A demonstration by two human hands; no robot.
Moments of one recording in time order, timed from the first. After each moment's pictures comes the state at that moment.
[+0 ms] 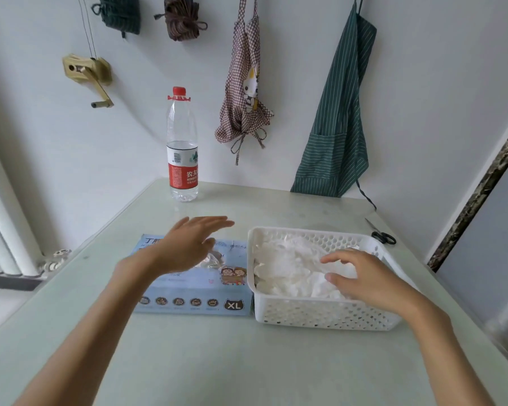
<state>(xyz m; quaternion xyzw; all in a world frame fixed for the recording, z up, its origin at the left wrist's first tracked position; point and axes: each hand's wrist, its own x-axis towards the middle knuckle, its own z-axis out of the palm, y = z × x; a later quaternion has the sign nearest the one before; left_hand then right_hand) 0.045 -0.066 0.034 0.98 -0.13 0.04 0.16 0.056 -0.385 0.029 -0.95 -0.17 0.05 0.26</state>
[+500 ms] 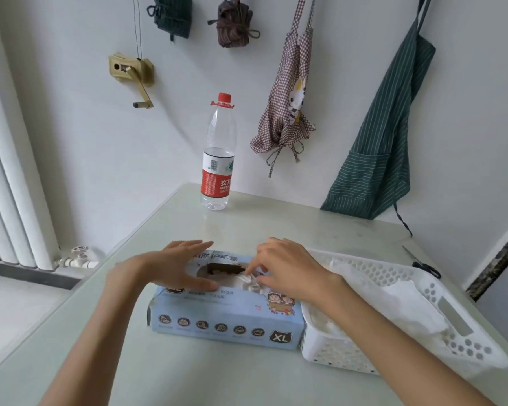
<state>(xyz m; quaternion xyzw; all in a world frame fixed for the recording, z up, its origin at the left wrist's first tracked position) 0.052 0.045 0.004 0.97 -0.02 -0.17 0.19 0.094 -0.185 0.032 -0.89 -0.45 -0.06 0.01</state>
